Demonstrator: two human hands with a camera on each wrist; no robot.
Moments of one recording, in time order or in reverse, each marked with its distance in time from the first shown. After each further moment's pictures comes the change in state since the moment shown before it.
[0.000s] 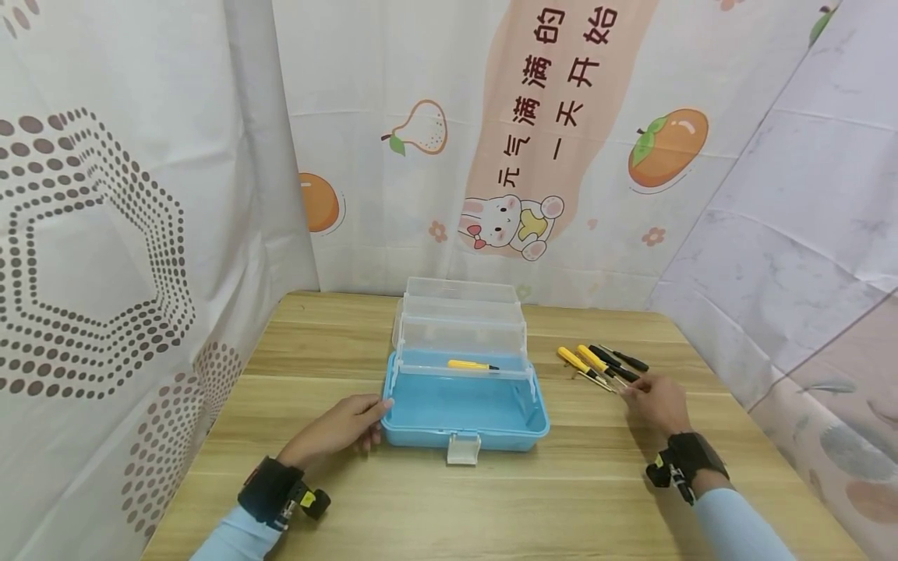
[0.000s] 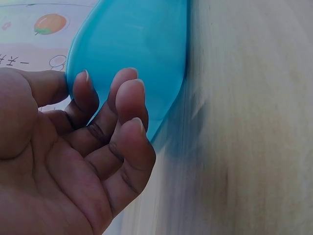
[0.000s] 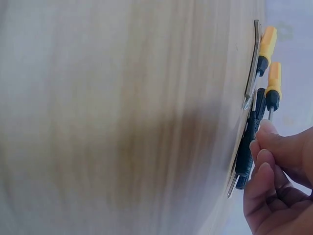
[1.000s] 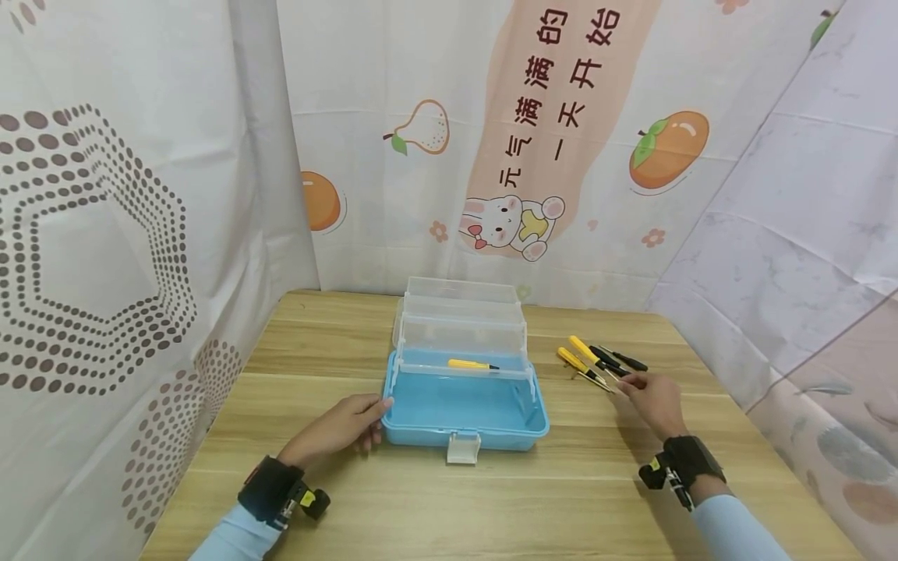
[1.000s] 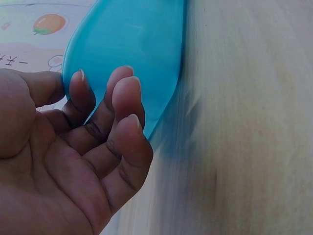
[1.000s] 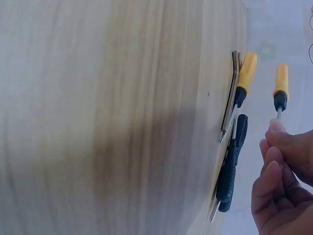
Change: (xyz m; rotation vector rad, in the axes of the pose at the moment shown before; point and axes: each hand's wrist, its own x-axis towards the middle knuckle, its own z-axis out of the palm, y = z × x) left_hand -0.001 -0.003 0.001 -0.044 0.005 -0.002; right_hand -0.002 -0.020 0.001 0.070 0.085 -0.041
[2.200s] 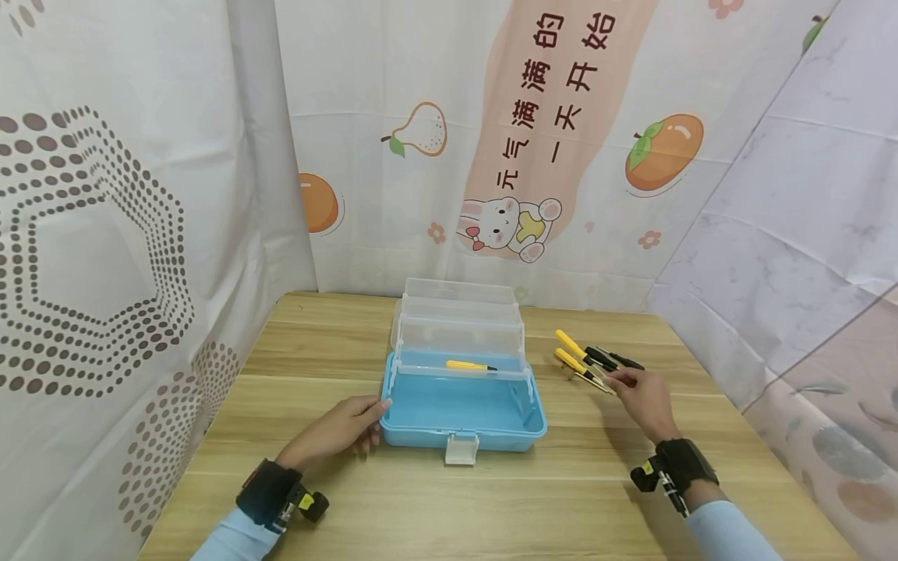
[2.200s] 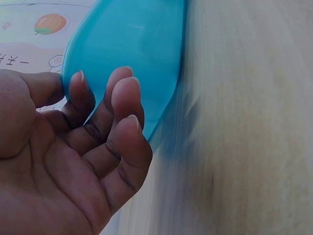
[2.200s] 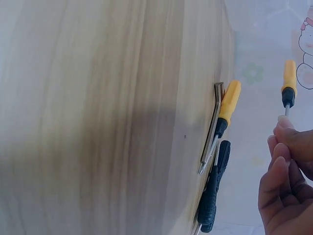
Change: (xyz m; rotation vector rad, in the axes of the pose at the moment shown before) left_hand 0.000 -0.001 0.002 -0.011 0.016 0.002; right_hand -0.004 -0.025 0.002 0.070 0.051 -0.047
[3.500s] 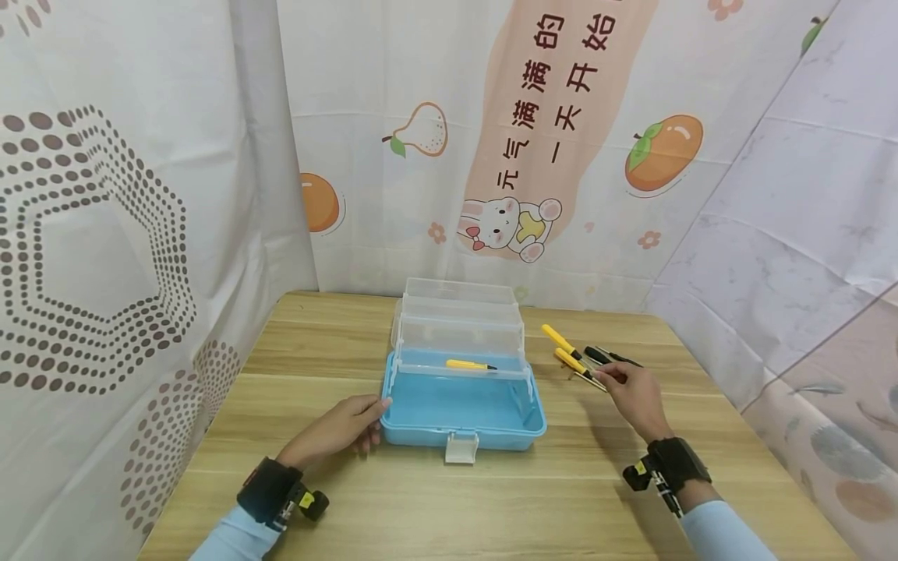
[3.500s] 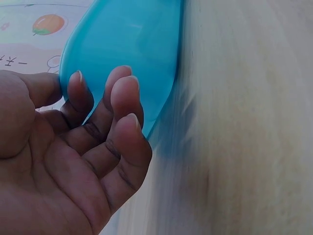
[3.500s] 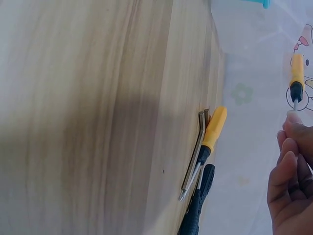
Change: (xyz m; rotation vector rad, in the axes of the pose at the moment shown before) left_hand -0.001 0.000 0.000 -0.008 0.000 0.000; right_hand 0.000 -0.021 0.004 0.047 0.002 -0.020
